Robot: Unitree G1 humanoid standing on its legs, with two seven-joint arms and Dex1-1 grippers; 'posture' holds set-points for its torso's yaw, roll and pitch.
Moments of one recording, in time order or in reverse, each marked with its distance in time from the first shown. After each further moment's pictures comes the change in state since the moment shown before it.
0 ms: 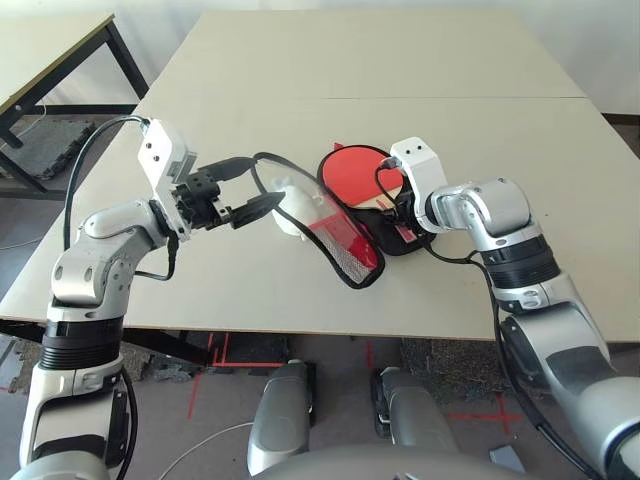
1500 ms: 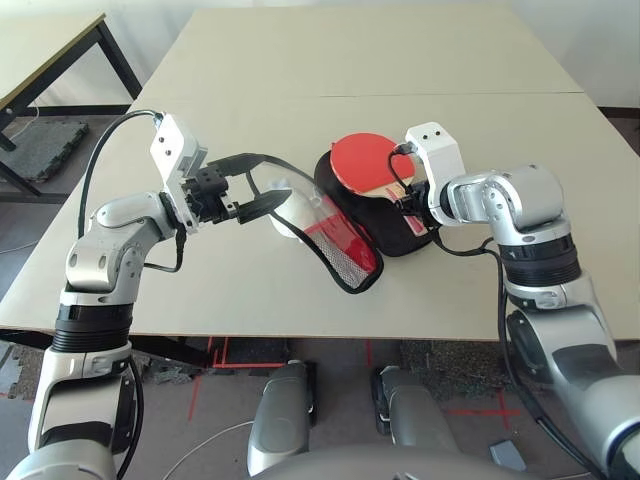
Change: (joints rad) left arm -0.066 -0.076 -0.057 0.040 0.016 -0.037 -0.021; right arm -0.013 -0.011 -0.032 -0.073 0.023 0.139 -0.073
